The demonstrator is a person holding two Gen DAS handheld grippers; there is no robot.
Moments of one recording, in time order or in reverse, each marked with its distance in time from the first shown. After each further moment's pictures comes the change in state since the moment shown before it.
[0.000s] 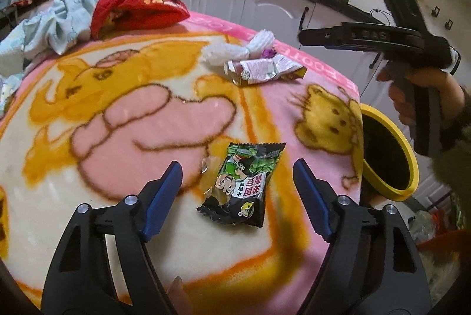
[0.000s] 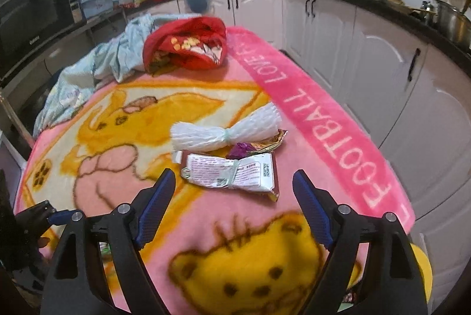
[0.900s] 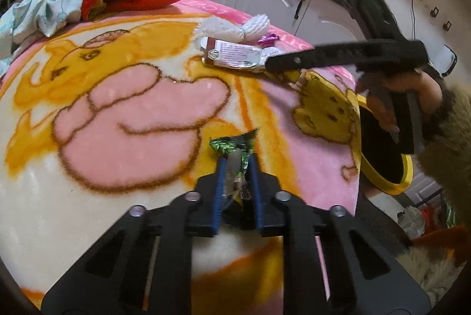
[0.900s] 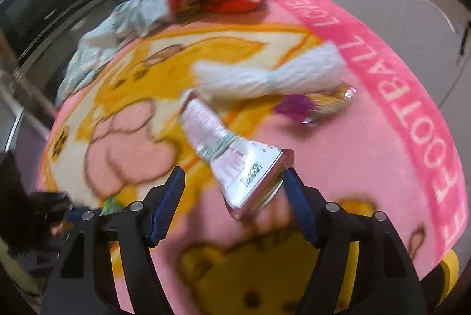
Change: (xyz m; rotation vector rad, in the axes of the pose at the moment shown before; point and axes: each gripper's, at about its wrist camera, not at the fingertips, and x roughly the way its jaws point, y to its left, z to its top) left arm 0.012 0.005 -0.006 -0.028 0.053 -0.055; right arm 0.049 0.014 -0.018 -0.040 0.202 0.220
